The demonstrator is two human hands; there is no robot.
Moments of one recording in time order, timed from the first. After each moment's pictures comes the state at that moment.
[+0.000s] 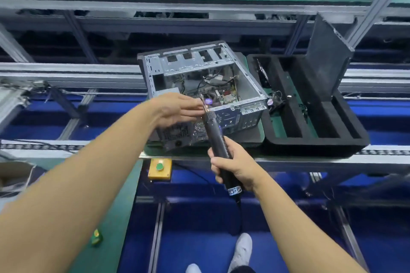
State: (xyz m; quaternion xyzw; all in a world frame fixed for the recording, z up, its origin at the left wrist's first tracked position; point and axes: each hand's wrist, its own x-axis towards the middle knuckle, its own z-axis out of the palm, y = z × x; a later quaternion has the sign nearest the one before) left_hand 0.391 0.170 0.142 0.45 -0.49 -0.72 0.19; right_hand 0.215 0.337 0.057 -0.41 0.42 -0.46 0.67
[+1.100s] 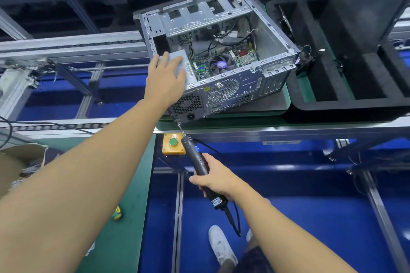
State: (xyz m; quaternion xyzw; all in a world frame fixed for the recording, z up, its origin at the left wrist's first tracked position) left_hand 0.420 0.132 0.056 0.60 -0.78 -0.11 0.13; right_hand 0.304 0.352 -0.061 -0.41 0.54 -0.27 0.68
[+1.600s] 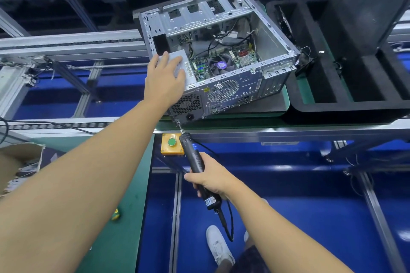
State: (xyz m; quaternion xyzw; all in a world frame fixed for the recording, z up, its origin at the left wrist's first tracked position) left_hand 0.419 0.133 0.055 0.60 -0.78 -0.10 0.14; right_hand 0.311 0.345 -0.052 -0.38 0.54 -0.27 0.70
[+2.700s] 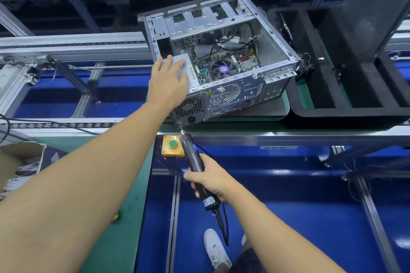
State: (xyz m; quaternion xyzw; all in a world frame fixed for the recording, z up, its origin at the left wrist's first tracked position) left_hand 0.421 0.130 0.049 0.60 -0.78 -0.10 0.15; right_hand 0.316 0.343 -0.048 -0.33 0.53 -0.29 0.73
